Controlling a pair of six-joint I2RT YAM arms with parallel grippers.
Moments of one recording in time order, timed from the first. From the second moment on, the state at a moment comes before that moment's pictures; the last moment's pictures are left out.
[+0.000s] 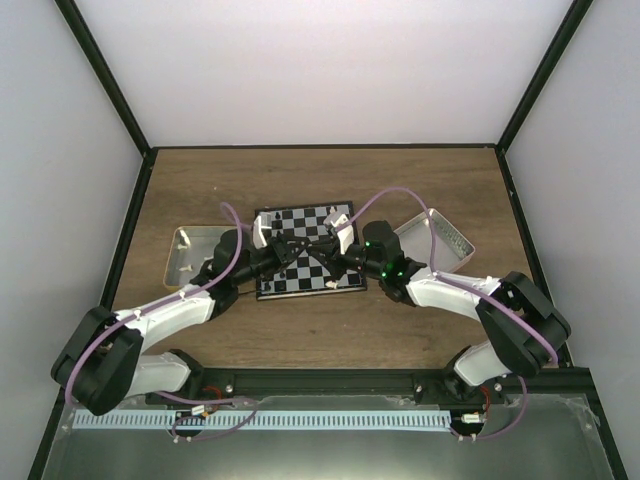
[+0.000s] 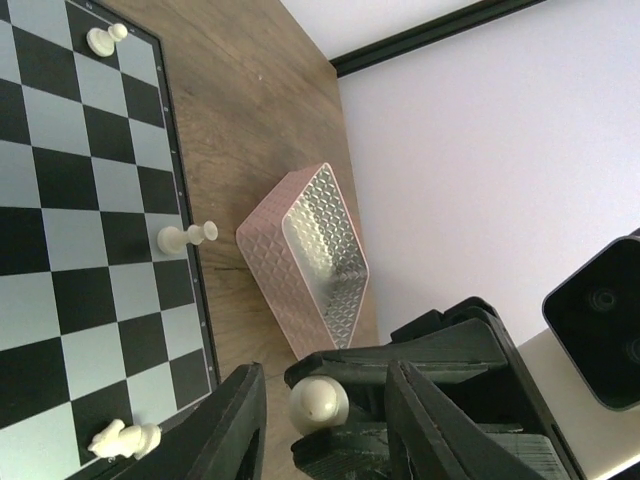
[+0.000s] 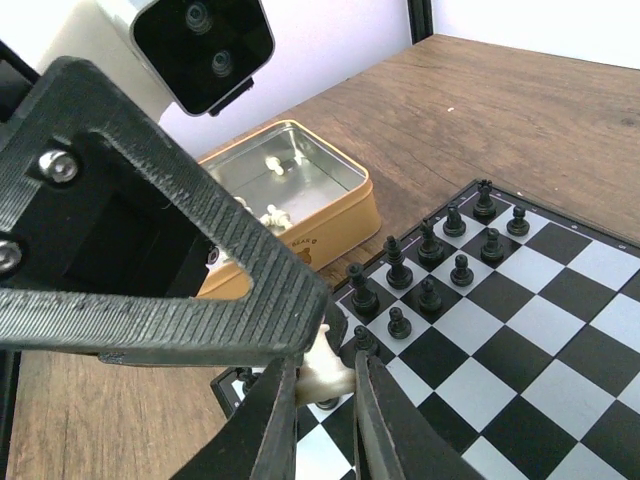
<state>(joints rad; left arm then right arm) -0.58 1.26 0.50 0.49 0.38 -1.13 0.72 1.46 0.67 0.50 -0.41 0.14</state>
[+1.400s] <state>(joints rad) -0.82 2.00 1.30 -0.02 -0.38 -0.49 0.46 1.14 0.56 -0.02 0.03 0.65</state>
